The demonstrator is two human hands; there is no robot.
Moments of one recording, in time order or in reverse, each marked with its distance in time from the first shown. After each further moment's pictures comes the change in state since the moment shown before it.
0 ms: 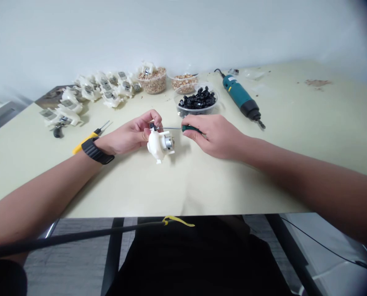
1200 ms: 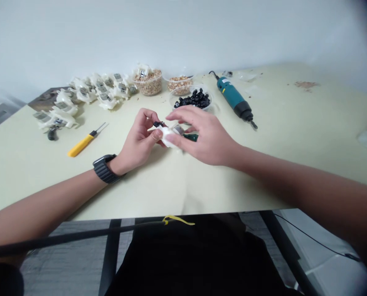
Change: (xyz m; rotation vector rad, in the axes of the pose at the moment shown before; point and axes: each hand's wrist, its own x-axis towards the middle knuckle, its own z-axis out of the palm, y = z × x) left_hand 0.008 -0.025 0.041 0.479 0.369 0.375; right_hand 0.006 -0.033 0.006 0.196 0.249 0.074
